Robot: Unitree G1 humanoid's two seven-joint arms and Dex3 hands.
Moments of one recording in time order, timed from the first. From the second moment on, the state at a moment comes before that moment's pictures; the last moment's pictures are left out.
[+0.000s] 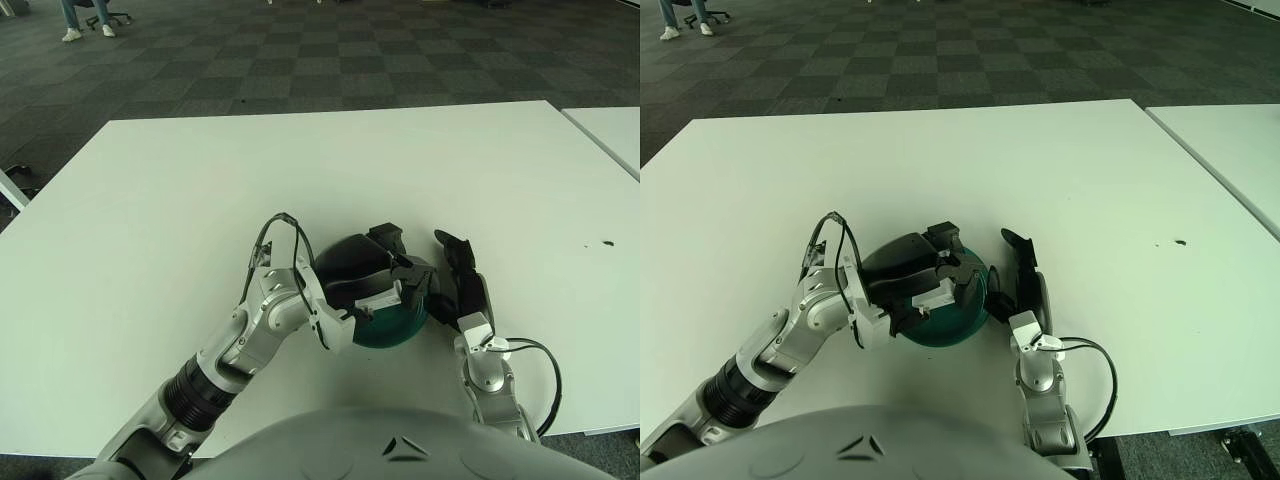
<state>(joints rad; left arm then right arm) -0.12 0.26 -0.59 -0.40 0.60 -0.13 -0.48 0.41 -0.02 0.11 -0.20 -0.32 -0.08 -0.17</state>
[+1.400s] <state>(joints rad) -0.13 0.23 -0.58 -0.34 0.61 0.03 -0.53 0.35 0.10 0.01 -0.12 0.13 -0.13 0.03</state>
